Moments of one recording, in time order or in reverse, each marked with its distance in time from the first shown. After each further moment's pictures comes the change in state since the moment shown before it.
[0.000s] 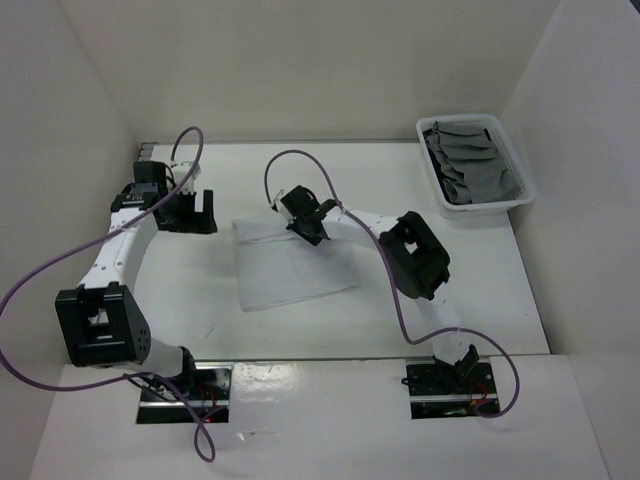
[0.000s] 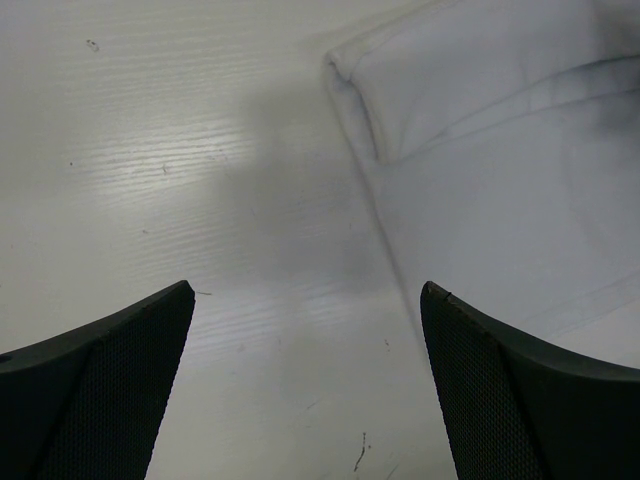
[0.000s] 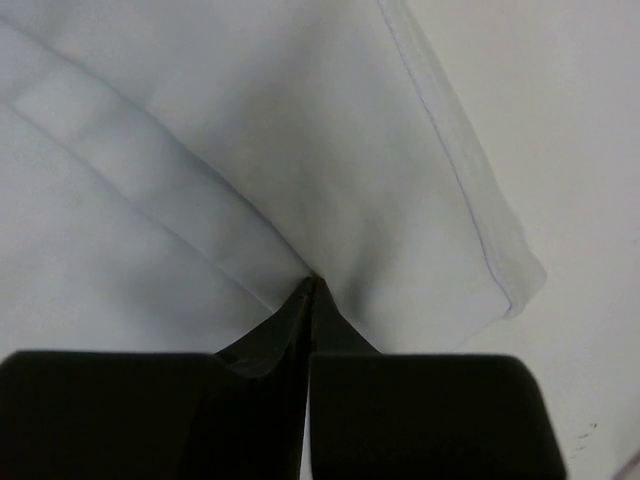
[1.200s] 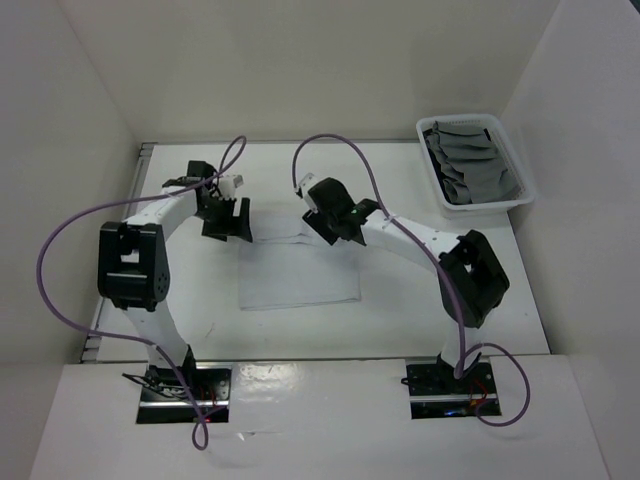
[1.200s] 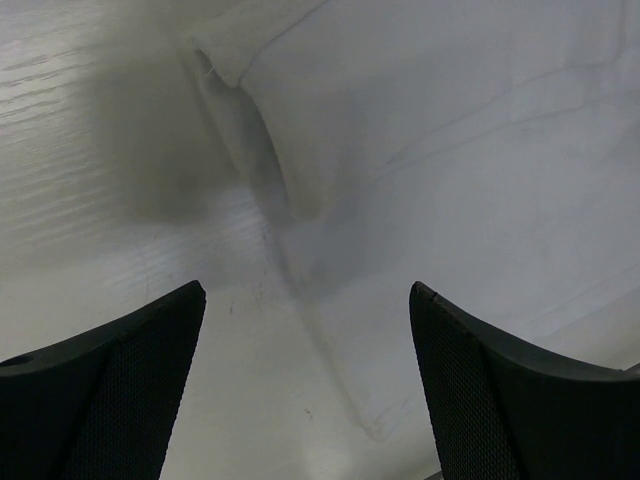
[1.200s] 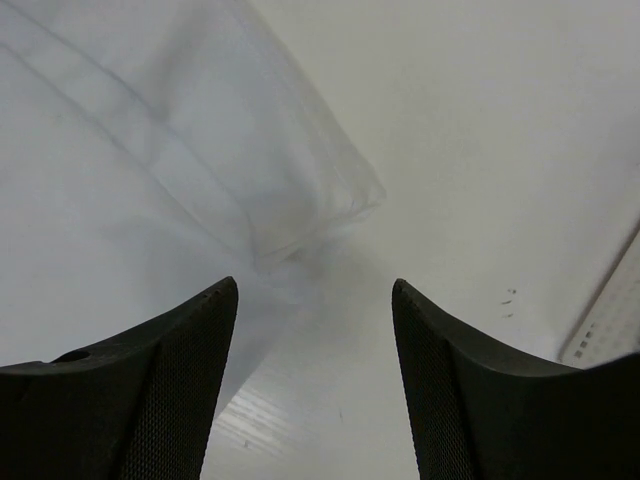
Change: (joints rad) left arm -0.163 0.362 0.123 0.008 0.104 -0.083; right arm -0.026 -0.432 -0.278 0.023 0.076 0.055
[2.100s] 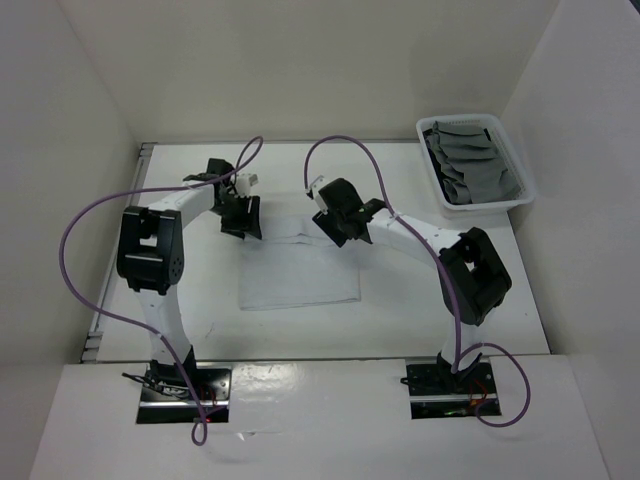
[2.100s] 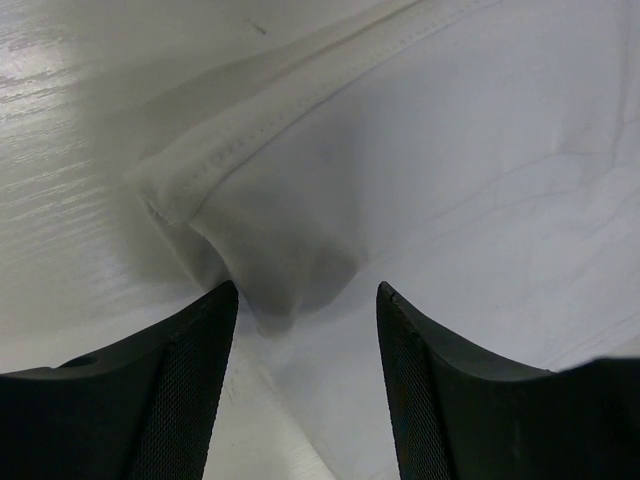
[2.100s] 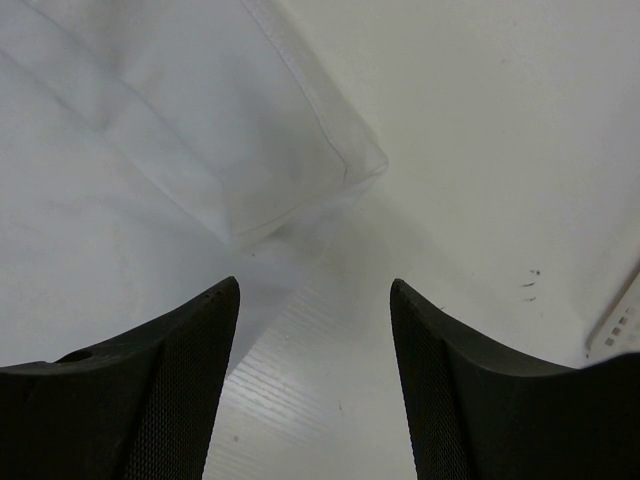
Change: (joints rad) left arm -0.069 0.199 0.120 0.040 0.004 -0.058; right arm -0.061 0.004 -0.078 0.009 -0.055 0.013
